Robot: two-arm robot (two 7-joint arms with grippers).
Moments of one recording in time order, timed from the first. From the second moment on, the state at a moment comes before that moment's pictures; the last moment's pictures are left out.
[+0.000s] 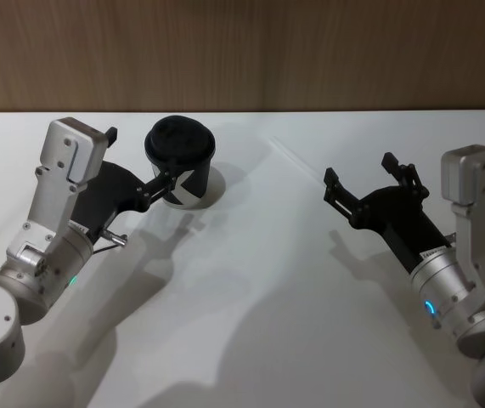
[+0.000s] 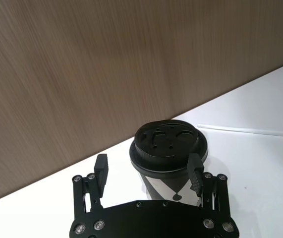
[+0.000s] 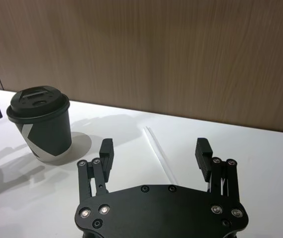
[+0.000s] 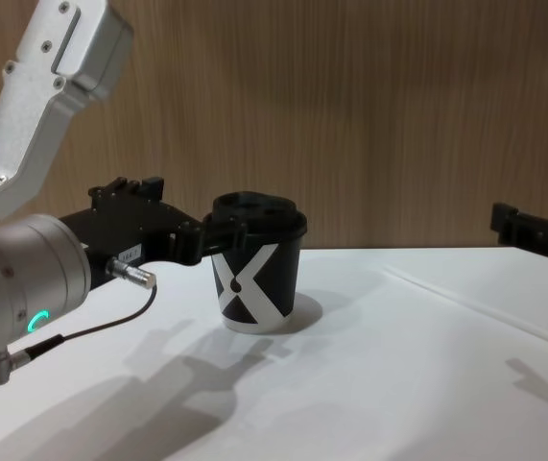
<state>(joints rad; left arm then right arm) -0.24 0.38 0.45 -1.63 -0.20 0.01 -0.01 -0.02 0.34 -0.22 -1.77 0.29 0.03 0.07</state>
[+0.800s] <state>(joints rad) -0.24 0.38 0.45 -1.63 -0.20 0.01 -0.01 0.01 0.42 -0.19 -1.75 0.26 0.05 0.16</state>
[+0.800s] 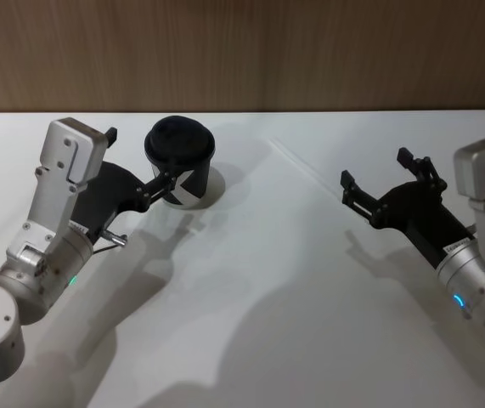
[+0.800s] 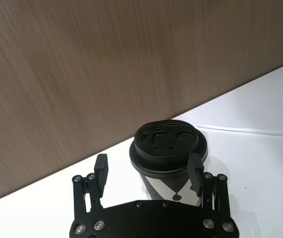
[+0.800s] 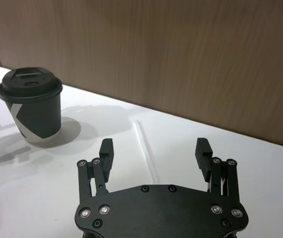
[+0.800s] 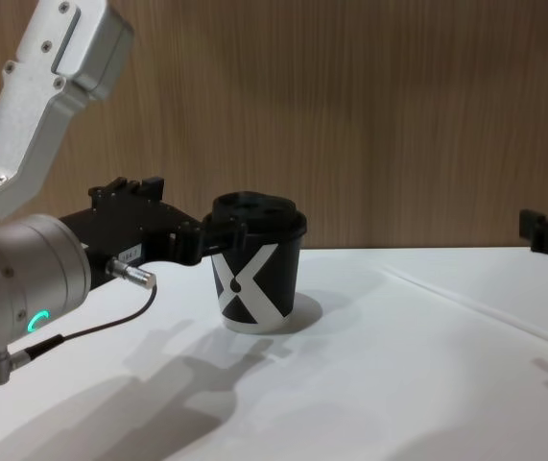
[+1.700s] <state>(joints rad) -0.24 0.38 0.45 -1.63 -0.20 0.01 -0.01 0.16 0.40 -0.22 -1.59 0.31 0.11 0.30</state>
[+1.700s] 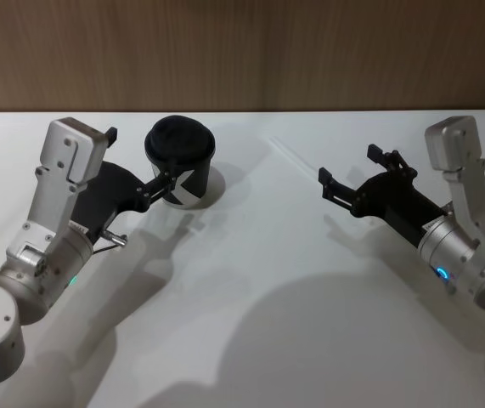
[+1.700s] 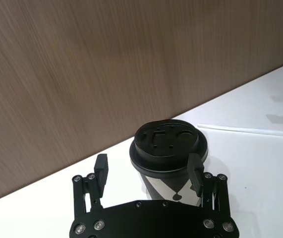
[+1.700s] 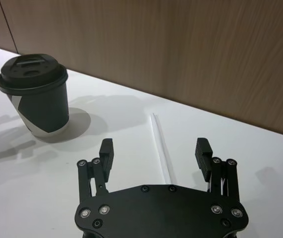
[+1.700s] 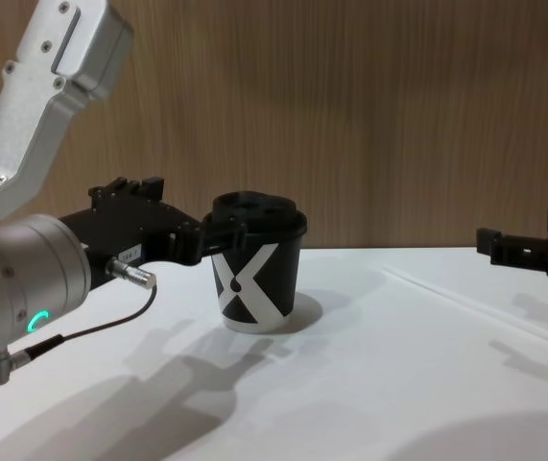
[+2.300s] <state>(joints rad) -0.24 0.38 0.45 -1.63 -0.20 0.01 -0.01 0.19 0.41 -0.21 -1.53 0.31 0.13 0.32</state>
